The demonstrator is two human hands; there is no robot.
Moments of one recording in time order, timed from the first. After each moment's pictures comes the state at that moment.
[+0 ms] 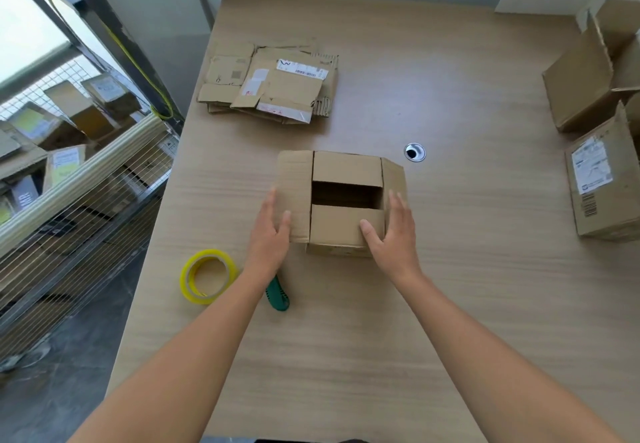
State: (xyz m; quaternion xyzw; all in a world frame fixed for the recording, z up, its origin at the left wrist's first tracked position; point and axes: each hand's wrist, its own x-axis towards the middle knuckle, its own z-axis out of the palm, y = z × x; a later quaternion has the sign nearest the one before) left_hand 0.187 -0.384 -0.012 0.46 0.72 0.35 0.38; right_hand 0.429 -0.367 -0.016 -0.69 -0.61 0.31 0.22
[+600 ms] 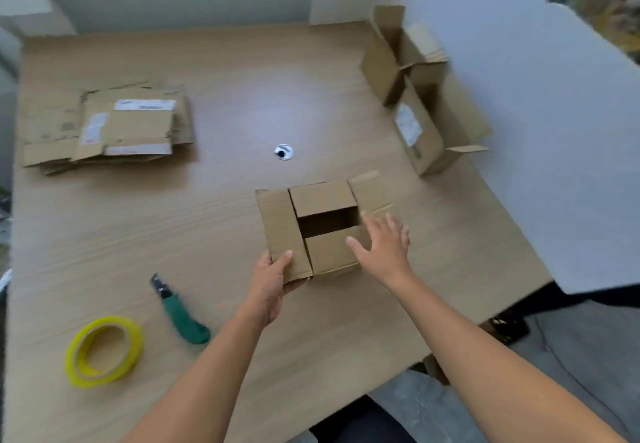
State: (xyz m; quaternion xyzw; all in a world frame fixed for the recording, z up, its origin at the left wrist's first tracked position) left_hand 0.342 -0.435 0.001 0.21 0.52 0.31 0.77; right_hand 0.565 -0.472 0.037 -0.83 -0.52 0.19 0.05
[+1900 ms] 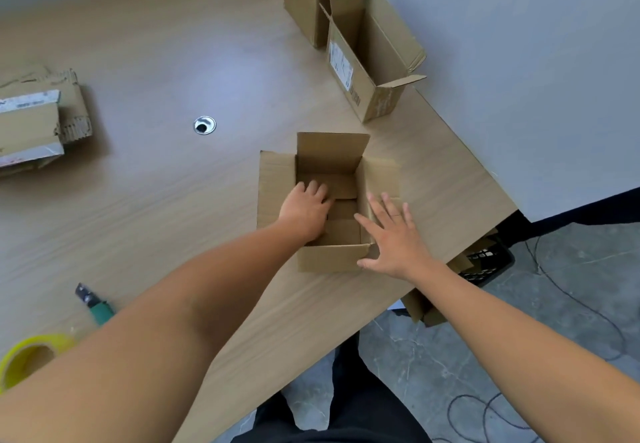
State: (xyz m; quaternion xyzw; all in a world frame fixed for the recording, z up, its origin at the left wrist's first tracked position) left_hand 0.557 -0.414 -0.015 0.95 0.23 -0.21 -0.04; right_hand 0.708 -0.579 0.004 -0.75 -0.63 0.16 -0.15
